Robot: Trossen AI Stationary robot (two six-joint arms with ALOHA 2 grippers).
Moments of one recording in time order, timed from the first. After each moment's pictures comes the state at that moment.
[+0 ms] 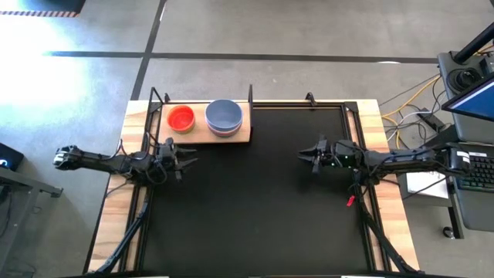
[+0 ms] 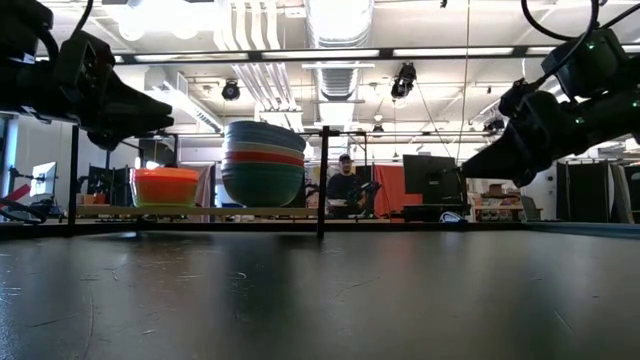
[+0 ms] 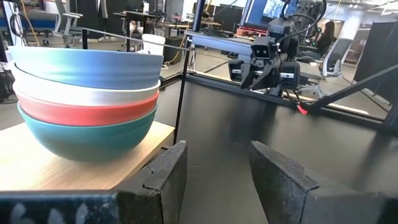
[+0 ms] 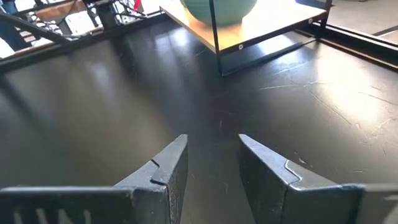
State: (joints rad) left arm -0.14 0.18 0.01 0.10 -0.48 -0.20; right arm -0.26 0.84 0.02 0.52 -0.03 0.20
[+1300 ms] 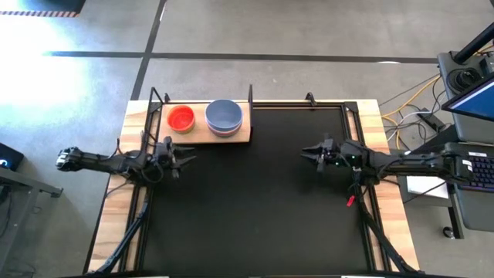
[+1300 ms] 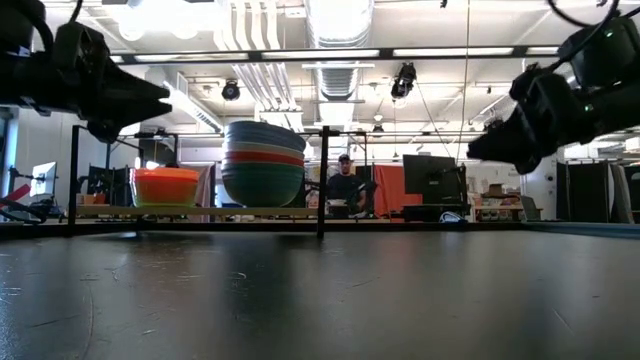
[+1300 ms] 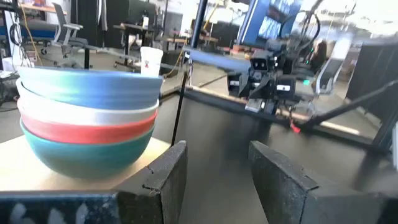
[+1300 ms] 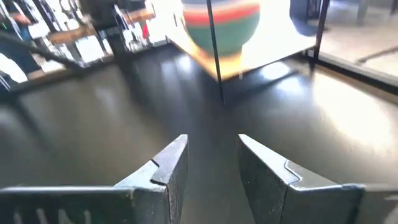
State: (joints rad) left arm -0.14 0.13 0.02 0.11 -0.48 -0.20; right arm -0.26 0.64 0.01 0.40 -0.02 0.20
